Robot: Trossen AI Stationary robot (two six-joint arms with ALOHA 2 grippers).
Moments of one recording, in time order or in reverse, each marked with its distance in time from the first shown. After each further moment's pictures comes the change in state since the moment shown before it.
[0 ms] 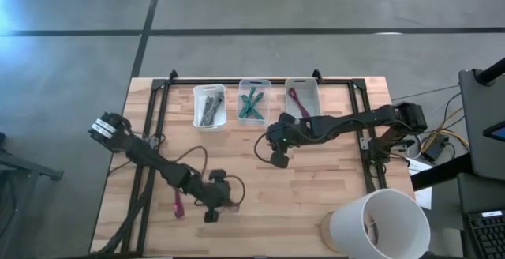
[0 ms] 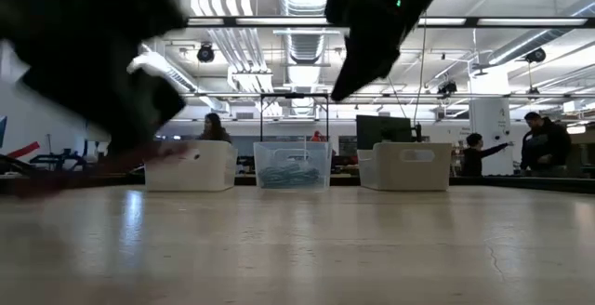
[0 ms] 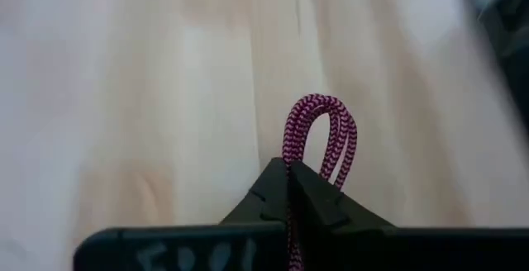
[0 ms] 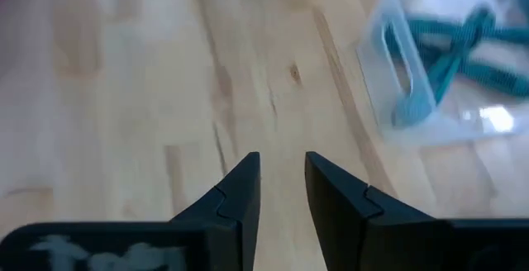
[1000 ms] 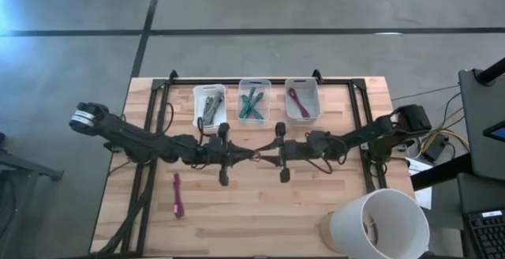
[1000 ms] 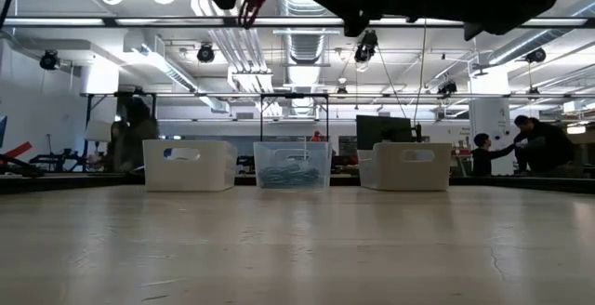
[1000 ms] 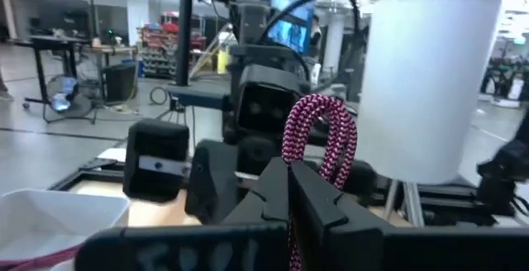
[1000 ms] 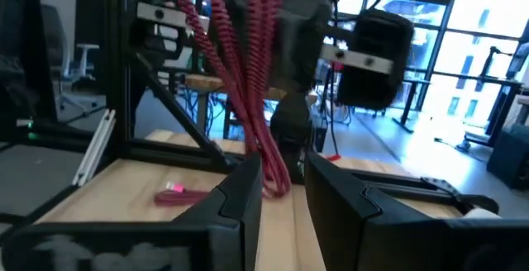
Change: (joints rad) left arm 0.255 -0.272 -0.003 0.640 -0.159 0.394; right arm 0.115 -0.019 -0.460 1.446 -0.134 -0.292
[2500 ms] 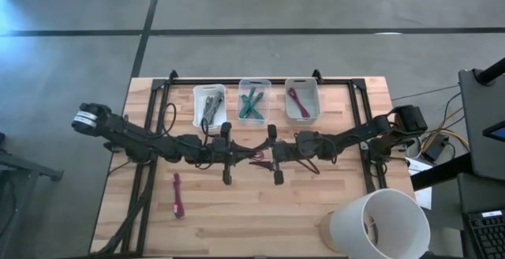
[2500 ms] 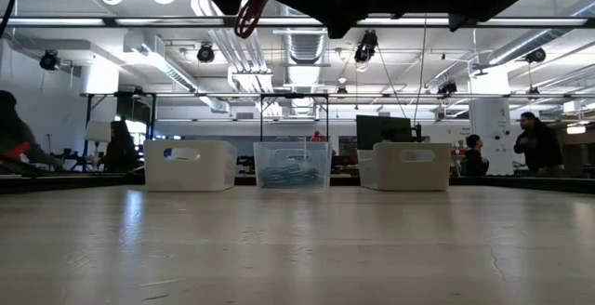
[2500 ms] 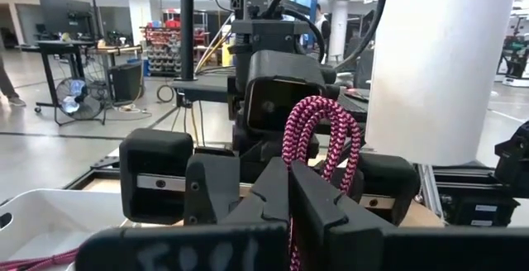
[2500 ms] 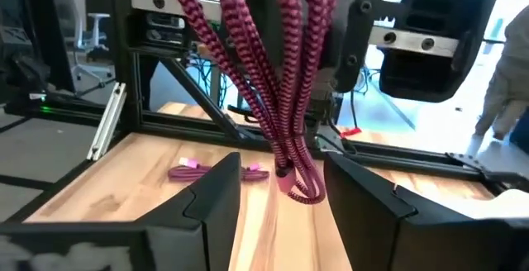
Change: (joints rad) left arm 0.022 0.032 0.002 0.004 0.011 0.047; right arm 0.000 0.041 0.126 -0.205 -0.035 0.030
